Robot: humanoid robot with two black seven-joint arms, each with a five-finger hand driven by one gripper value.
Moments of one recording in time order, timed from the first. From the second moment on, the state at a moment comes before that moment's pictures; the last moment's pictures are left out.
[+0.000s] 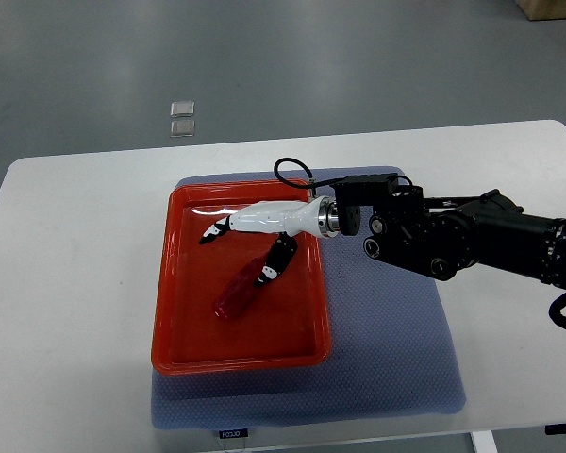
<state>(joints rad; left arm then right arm) -0.02 0.00 0.07 -0.17 0.12 0.02 -0.02 1.14 -0.06 -0.02 0.79 -1.21 0.10 0.43</state>
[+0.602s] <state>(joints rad) -0.02 0.00 0.07 -0.17 0.12 0.02 -0.02 1.09 -0.26 0.15 0.71 -0.19 0.23 0.12</state>
